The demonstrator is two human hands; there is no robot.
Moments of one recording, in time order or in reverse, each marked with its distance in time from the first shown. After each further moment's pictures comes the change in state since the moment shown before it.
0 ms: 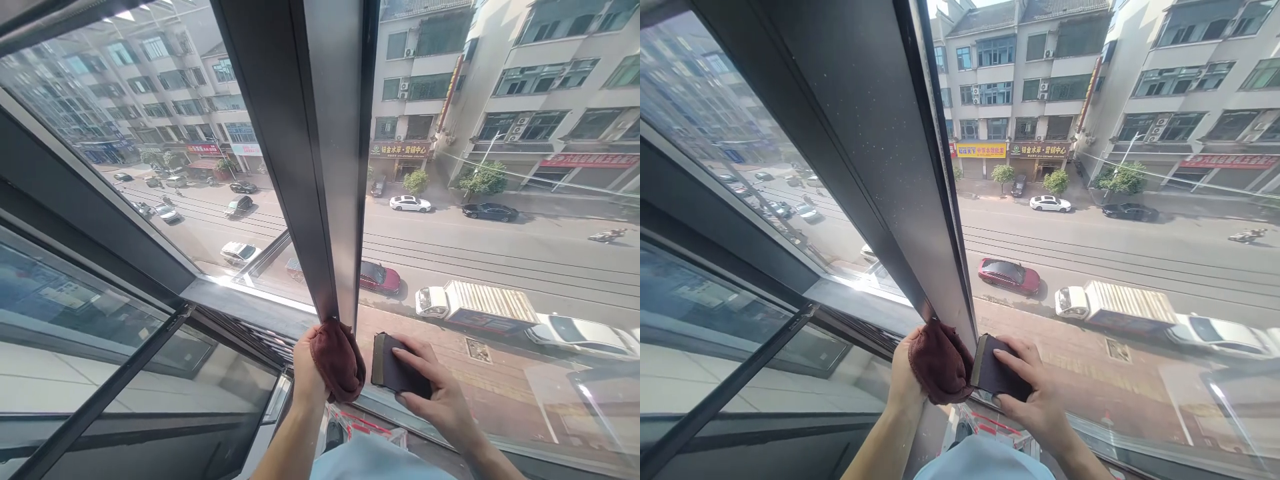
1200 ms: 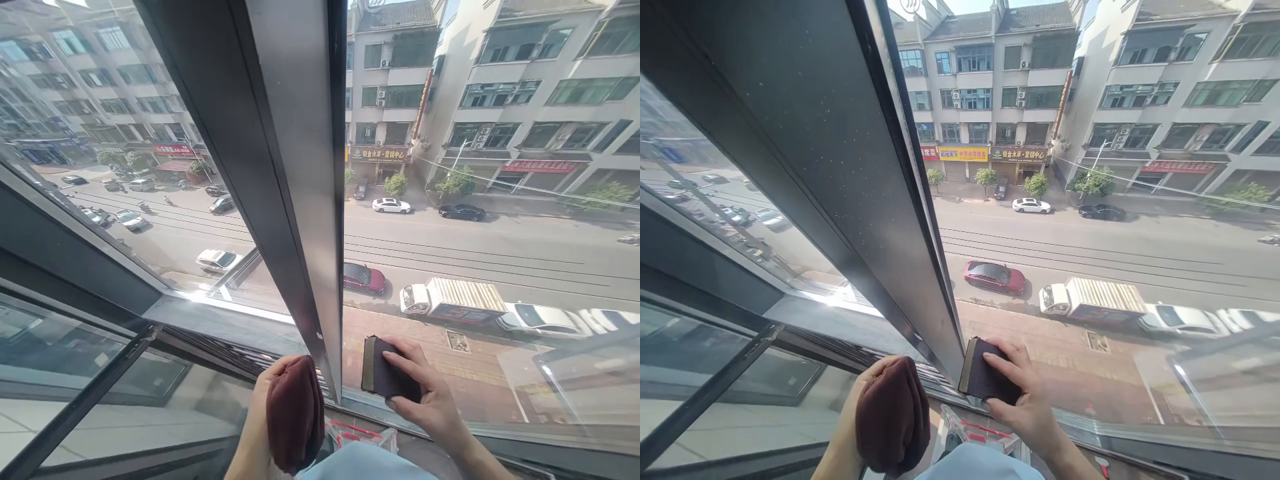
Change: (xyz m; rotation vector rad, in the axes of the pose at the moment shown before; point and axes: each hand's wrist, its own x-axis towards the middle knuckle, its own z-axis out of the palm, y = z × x) left_hand -0.009 0.016 -0.041 0.252 -0.080 -0.057; right_hand 0.003 -0.003 -0.002 -0.001 0.057 -0.003
